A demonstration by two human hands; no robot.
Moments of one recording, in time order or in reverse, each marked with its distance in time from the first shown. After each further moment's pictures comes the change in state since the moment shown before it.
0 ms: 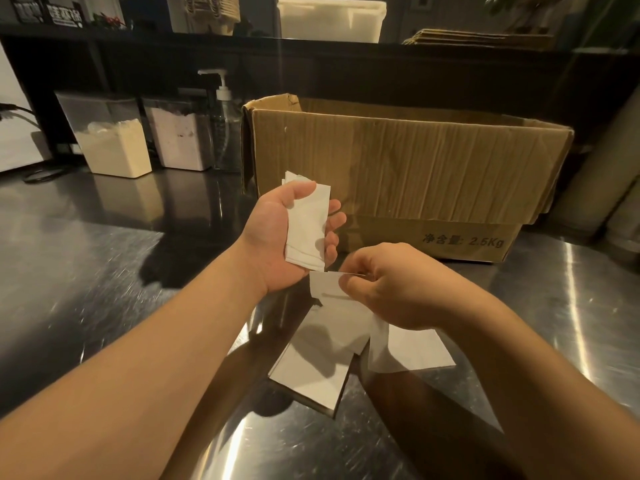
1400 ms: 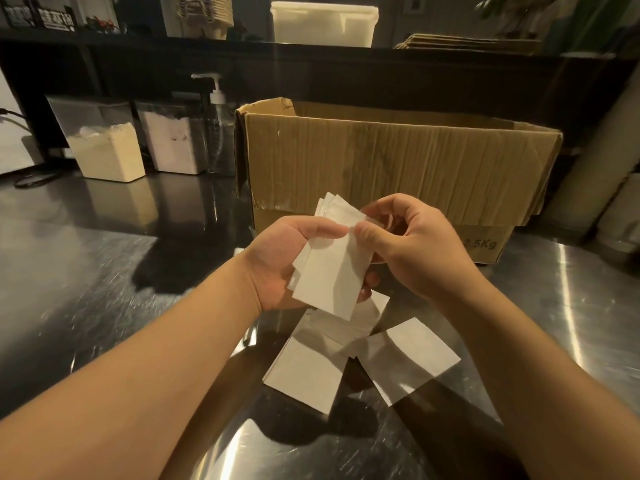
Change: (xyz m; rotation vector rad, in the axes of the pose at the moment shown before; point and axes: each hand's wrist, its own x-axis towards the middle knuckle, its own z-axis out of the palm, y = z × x) left_hand -0.010 -0.006 0.007 0.237 -0.228 -0.168; right_hand 0.005 0.018 -0.010 0.685 0.468 -0.053
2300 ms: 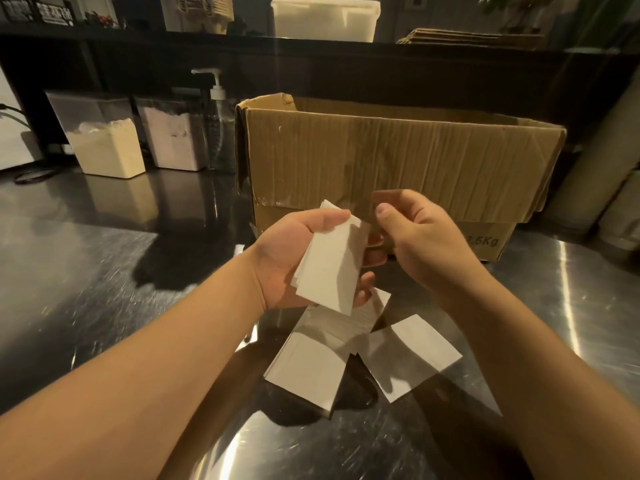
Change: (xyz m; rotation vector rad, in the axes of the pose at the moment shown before) left_hand -0.002 0.000 0.005 -0.104 -0.047 -0.127; right_hand 0.007 0.002 -0.001 -0.009 0.032 0.088
